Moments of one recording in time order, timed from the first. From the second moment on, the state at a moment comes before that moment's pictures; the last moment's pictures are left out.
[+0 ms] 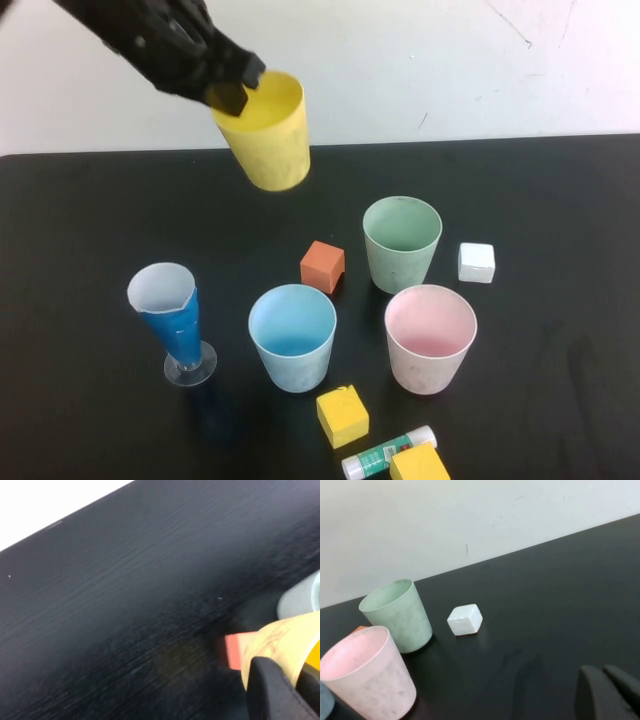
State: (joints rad) right arm 0.02 -0.01 0.03 0.65 0.28 -0.30; left arm -0.24 1.87 -2.07 -0.29 1.26 0.24
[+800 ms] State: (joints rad) right arm 0.02 -0.01 0.03 0.65 0.28 -0.31; left arm -0.44 1.70 -1.71 -0.18 1.27 0.24
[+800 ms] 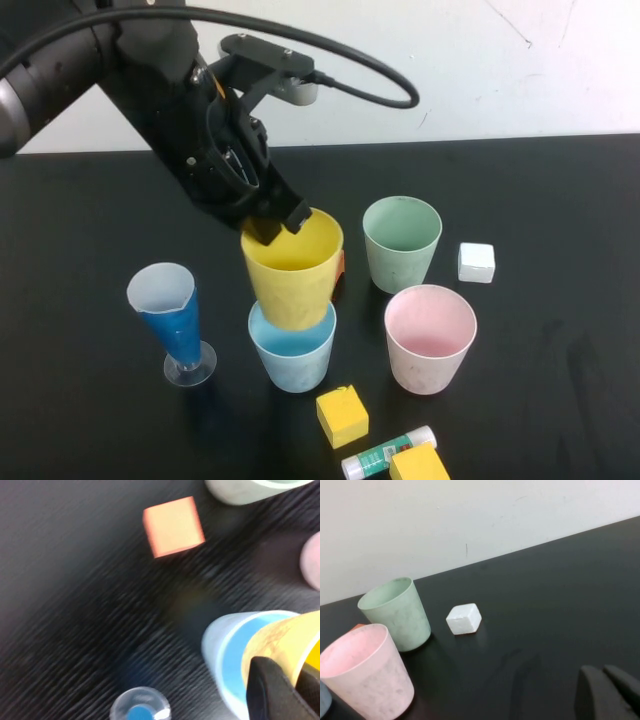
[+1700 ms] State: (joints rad) right arm 0.02 -0.01 0.03 0.65 0.28 -0.31; left arm -0.44 1.77 -1.71 -0.17 1.27 0.24
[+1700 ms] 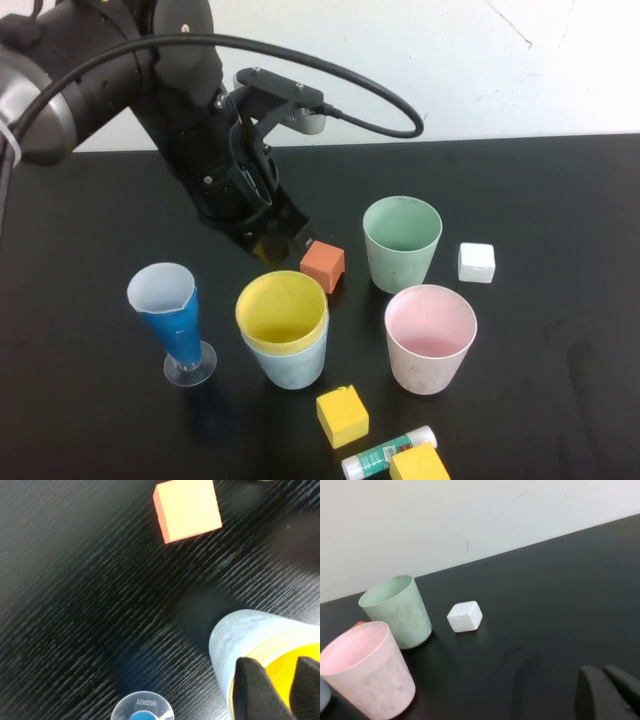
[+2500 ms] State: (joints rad) right arm 0.02 0.41 -0.52 0.51 0.74 -0.59; left arm -0.44 1.13 -1.37 -0.16 1.05 0.24
